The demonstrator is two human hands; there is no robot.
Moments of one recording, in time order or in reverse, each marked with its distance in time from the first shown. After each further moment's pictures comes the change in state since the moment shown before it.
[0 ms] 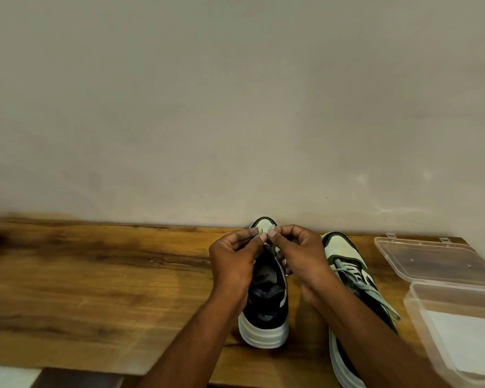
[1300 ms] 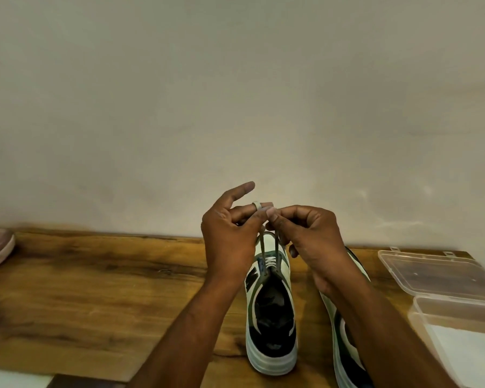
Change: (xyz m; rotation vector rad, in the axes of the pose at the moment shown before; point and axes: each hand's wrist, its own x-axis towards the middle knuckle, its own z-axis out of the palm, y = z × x) left_hand -0.014 0.084 0.008 0.156 -0.088 0.476; right_hand -0.015 -0.069 -0.006 -0.057 -0.117 -0.264
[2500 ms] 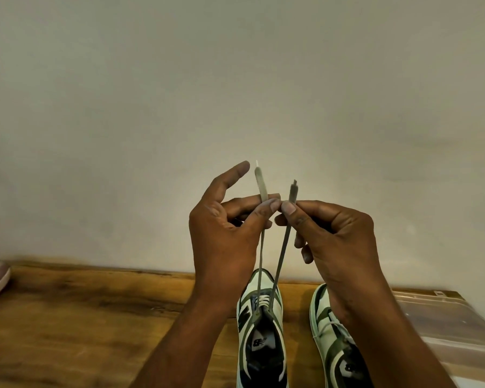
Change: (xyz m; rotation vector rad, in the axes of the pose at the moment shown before) left_hand 0.000 0.105 0.011 -0.054 -0.030 0.264; right_hand -0.024 -0.093 -0.019 0.021 0.103 -0.298
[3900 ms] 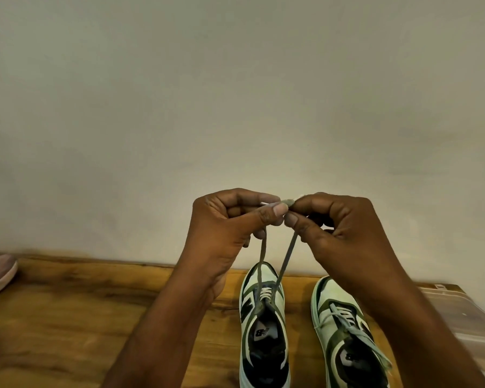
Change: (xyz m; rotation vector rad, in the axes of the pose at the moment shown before) left_hand 0.009 0.000 -0.024 -0.093 -0.231 -0.287; right_hand 0.001 -0.013 -0.013 -0.339 -0.198 -0.204
